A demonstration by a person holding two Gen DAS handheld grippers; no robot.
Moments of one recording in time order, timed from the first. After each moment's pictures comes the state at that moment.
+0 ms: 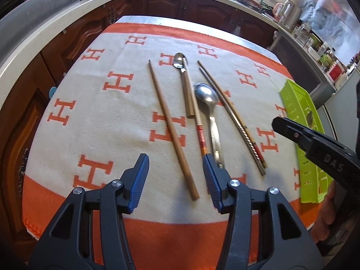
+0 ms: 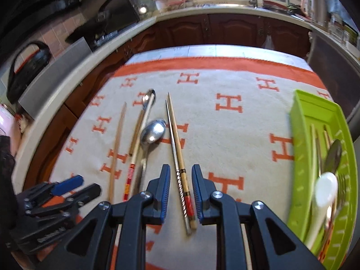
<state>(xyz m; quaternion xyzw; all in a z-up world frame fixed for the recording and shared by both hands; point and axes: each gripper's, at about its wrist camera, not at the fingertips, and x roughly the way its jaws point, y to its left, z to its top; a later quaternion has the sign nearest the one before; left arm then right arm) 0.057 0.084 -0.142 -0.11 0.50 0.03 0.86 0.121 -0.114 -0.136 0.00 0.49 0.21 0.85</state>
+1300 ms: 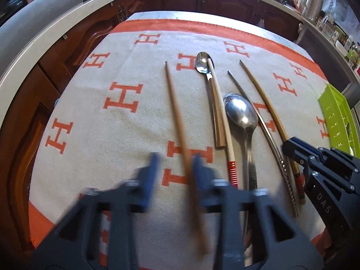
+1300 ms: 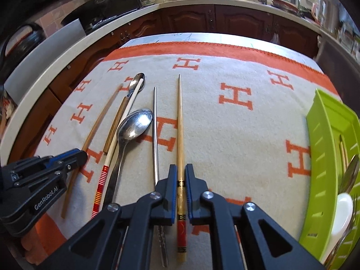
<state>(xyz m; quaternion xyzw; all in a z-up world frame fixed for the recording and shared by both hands) 0.122 0.084 -0.175 -0.06 0.51 0.11 0.85 0.143 -0.105 -0.172 -0.03 0.49 0.21 0.84</state>
